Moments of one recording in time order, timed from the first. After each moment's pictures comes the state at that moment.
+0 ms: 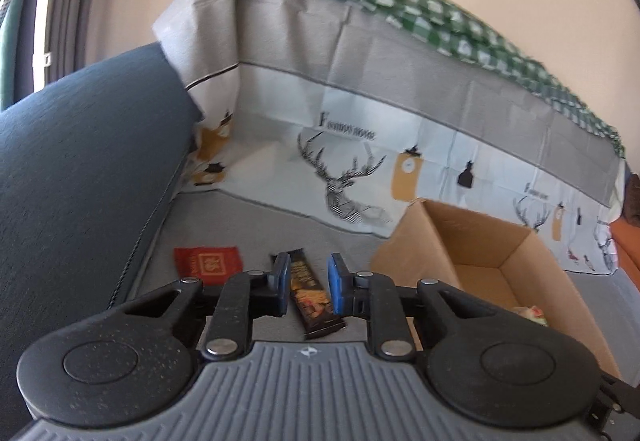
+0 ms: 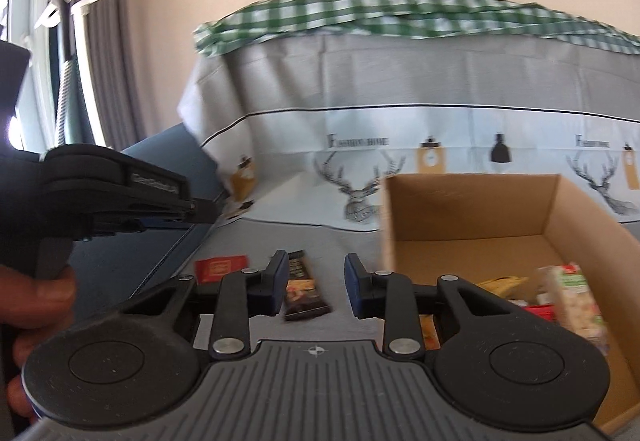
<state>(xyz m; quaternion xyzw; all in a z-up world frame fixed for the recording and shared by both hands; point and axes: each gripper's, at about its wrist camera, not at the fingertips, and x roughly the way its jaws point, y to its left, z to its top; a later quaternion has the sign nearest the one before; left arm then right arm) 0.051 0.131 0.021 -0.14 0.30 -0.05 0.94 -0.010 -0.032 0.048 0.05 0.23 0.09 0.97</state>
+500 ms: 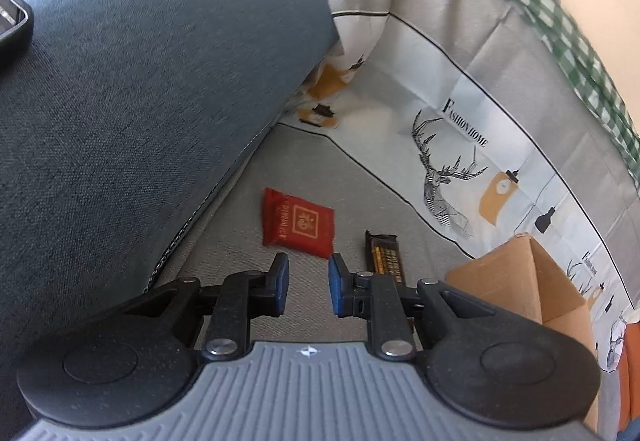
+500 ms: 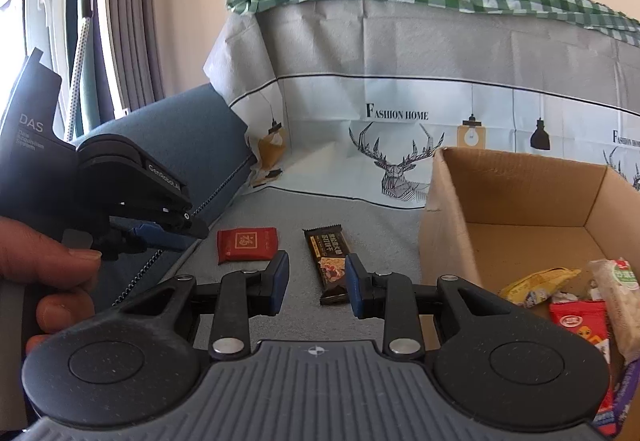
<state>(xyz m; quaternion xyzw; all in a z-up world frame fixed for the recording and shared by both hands) 0.086 0.203 -0.028 -0.28 0.38 0.05 0.88 0.019 0.008 0.023 0.03 0.27 0.12 0.96</state>
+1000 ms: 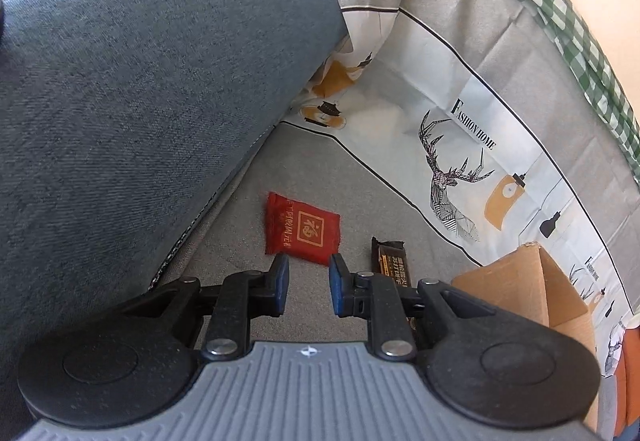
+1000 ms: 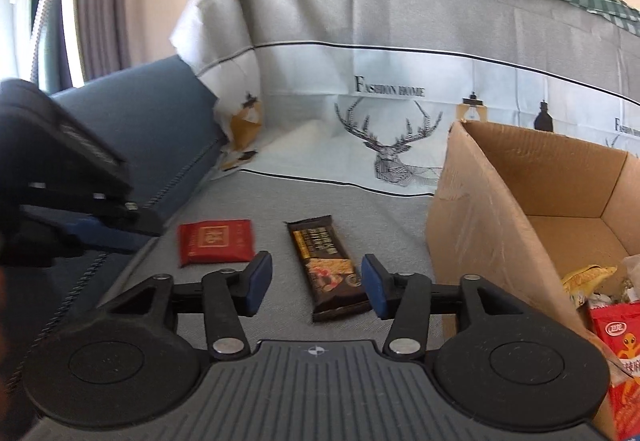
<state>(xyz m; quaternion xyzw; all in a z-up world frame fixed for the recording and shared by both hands) 0.102 0.206 -0.035 -0.29 0.39 0.05 0.87 0.079 0.036 -0.024 0.02 0.28 0.07 0.96</state>
